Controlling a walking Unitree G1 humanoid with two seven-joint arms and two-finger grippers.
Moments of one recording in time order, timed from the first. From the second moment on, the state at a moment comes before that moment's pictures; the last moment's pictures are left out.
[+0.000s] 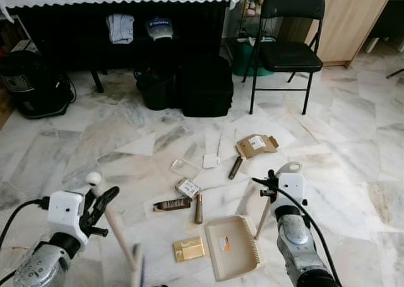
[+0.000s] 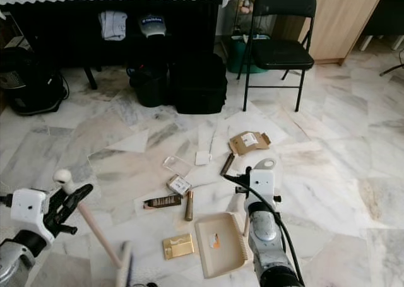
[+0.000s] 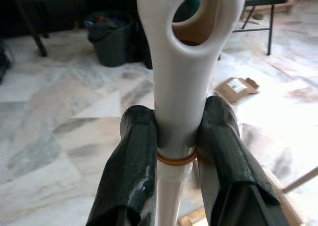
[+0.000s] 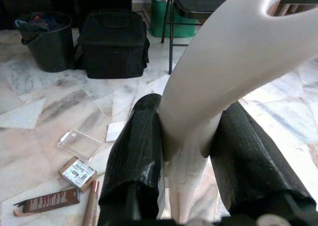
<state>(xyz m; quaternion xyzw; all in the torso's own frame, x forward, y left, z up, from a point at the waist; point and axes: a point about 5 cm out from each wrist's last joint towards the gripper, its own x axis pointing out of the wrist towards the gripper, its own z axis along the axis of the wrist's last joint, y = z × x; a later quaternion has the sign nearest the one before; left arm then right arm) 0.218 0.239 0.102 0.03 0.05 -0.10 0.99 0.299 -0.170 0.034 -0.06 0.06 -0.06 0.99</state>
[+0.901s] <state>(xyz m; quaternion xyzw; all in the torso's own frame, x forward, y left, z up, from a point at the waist) 0.227 0.203 0.104 -0.21 0.08 -0.16 0.96 0.300 -0.172 0.035 -0.06 0.06 -0.06 0.99</state>
